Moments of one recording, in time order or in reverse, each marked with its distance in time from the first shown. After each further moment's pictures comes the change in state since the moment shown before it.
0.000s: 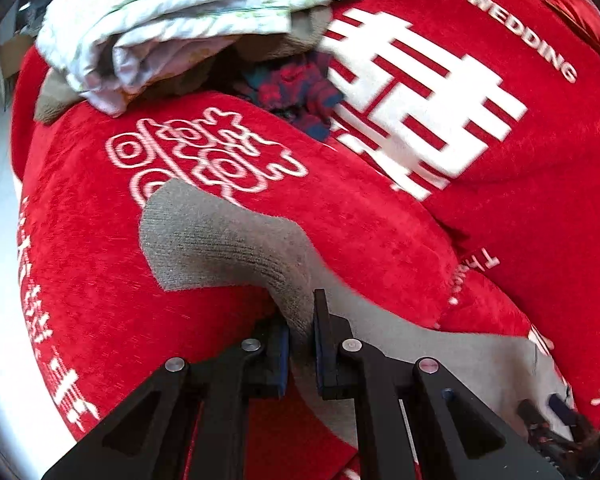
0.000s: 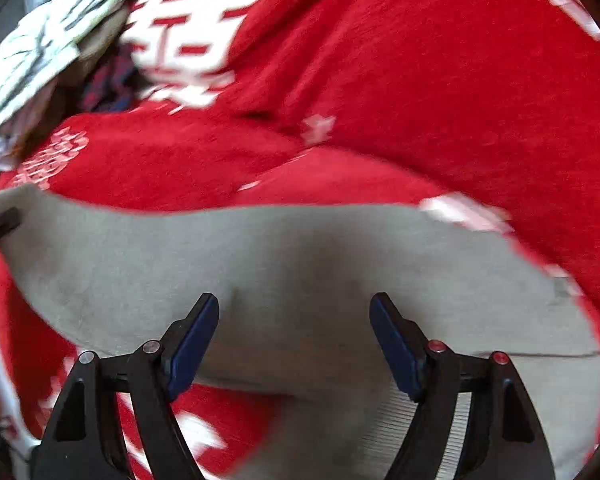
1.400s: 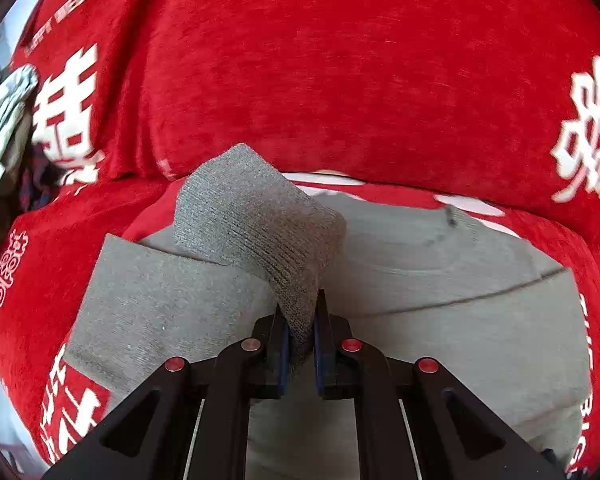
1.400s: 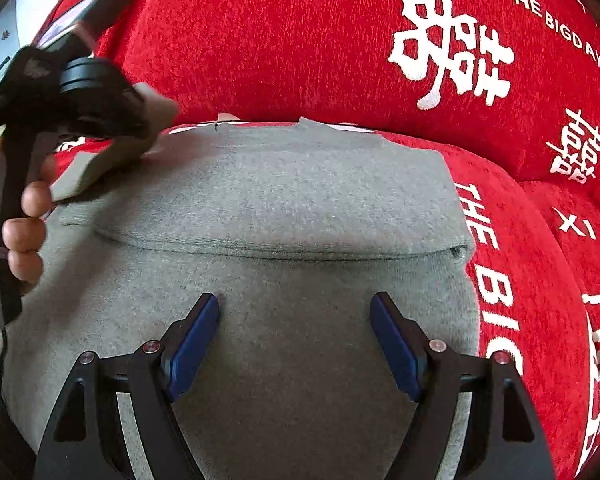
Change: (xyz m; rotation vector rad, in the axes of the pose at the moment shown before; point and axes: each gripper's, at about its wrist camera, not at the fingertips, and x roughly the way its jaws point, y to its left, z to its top) left arm -0.034 -0.406 -0.207 0.672 0.127 -0.064; right arm -0.116 -0.243 -0.206 0.310 -0.087 -0.077
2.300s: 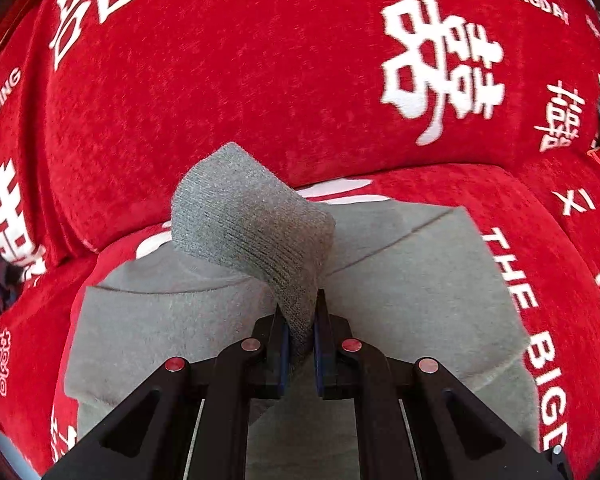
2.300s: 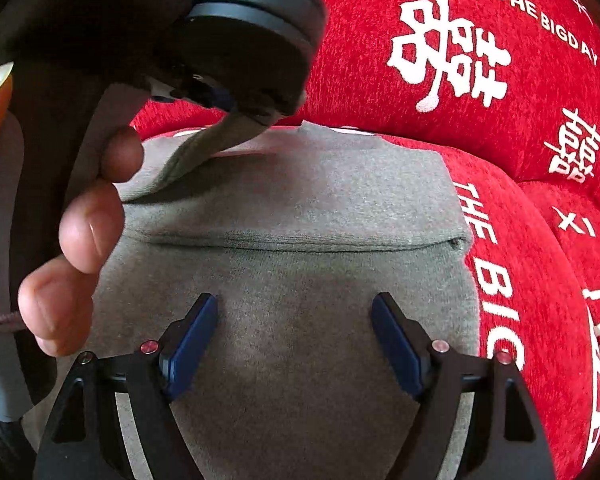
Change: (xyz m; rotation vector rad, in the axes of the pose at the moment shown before) left arm -0.042 -0.112 -0.017 0.320 -0.068 -0.131; right arm -0.005 -0.001 -0.009 0.010 -0.031 0.011
